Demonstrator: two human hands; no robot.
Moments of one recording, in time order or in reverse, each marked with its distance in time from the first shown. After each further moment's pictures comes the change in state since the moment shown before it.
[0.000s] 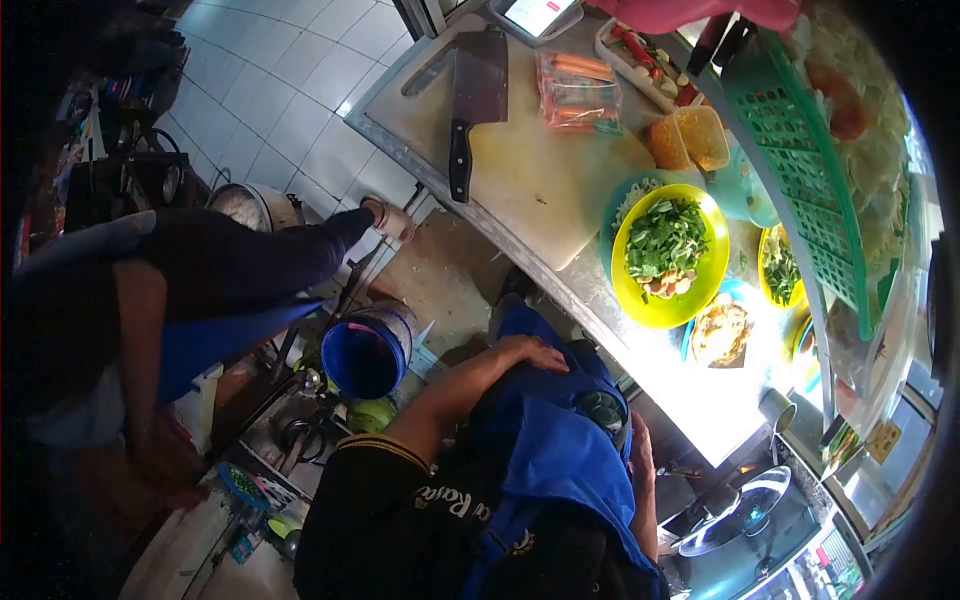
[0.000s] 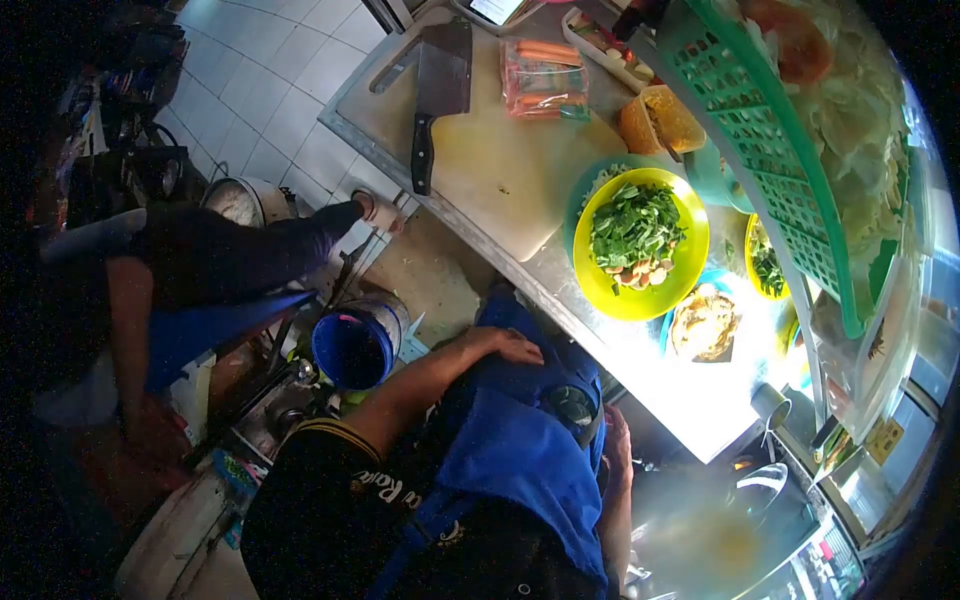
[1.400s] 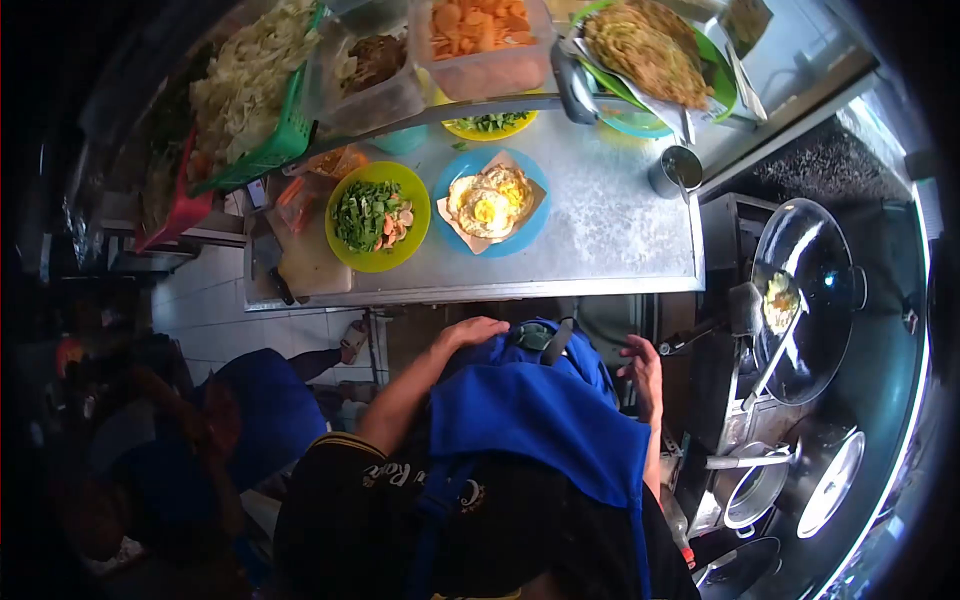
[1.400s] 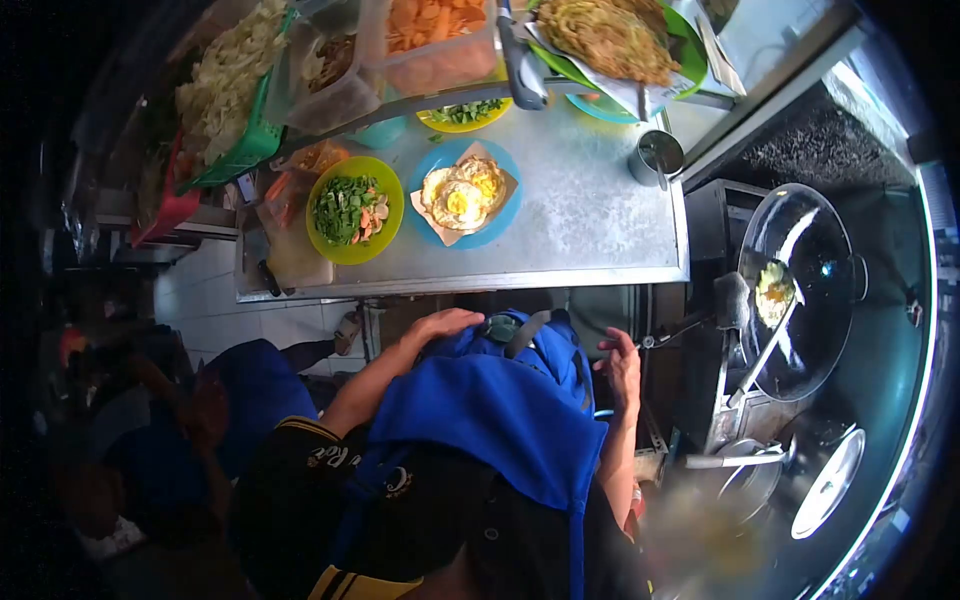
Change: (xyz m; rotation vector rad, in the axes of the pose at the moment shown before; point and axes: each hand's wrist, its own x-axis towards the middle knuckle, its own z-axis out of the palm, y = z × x) left_hand 0.101 0.149 0.030 0.240 0.075 -0.444; right_hand -0.102 0.222 -0.050 0.991 0.534 -0.192
